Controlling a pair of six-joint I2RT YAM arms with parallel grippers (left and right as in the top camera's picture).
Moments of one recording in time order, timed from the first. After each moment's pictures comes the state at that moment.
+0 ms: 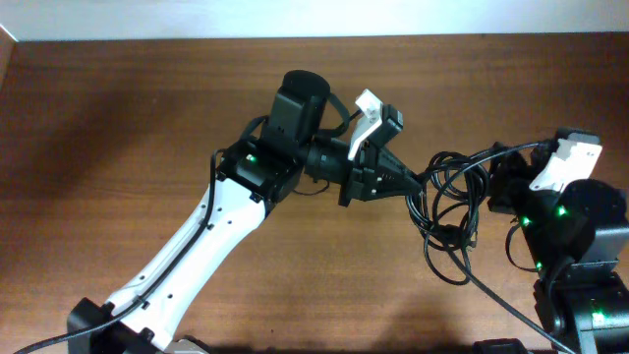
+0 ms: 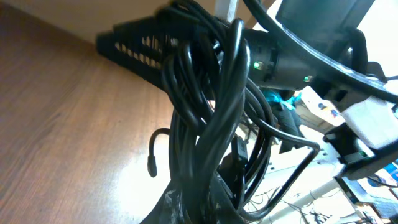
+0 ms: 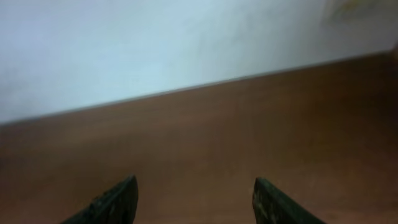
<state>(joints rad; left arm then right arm) -0.56 1.55 1.38 -0.33 1.23 -0.07 0.07 0.78 0.94 -0.53 0.07 0.23</state>
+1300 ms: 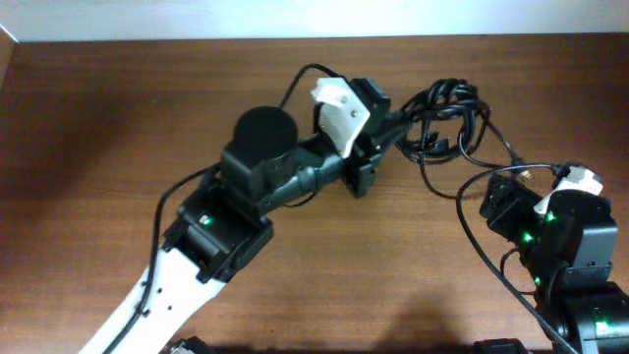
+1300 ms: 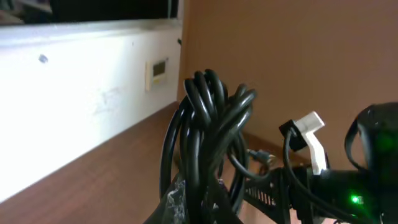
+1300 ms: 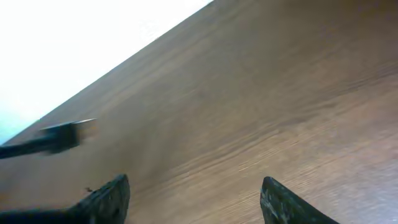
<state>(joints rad) -0.68 1.27 1.38 -0.19 0.38 -0.10 0.06 0.76 0.94 -0.80 0.13 0.60</state>
